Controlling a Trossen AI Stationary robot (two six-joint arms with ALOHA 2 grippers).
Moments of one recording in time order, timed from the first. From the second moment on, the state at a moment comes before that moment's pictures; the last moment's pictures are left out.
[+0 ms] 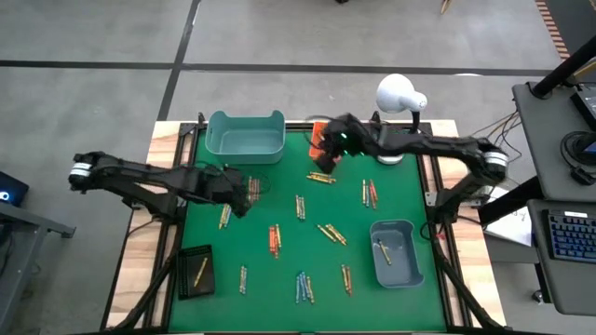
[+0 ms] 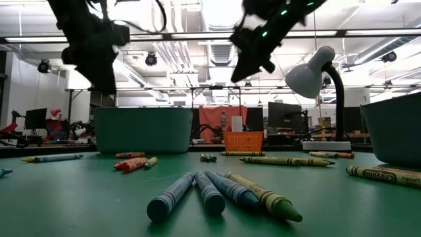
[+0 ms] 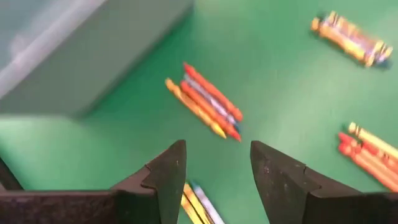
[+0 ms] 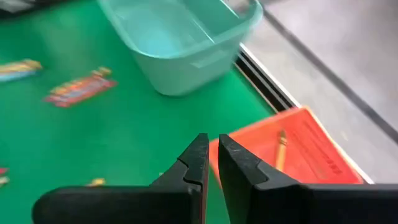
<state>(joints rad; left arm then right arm) -0.08 1.17 0.90 -0.96 -0.46 -0.77 -0.37 1.58 1.27 -0.41 0.15 0.11</state>
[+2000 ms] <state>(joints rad) -0.06 0.75 0.89 -0.93 -0.70 -0.45 -0.65 2.32 1.95 -1.02 0.00 0.06</state>
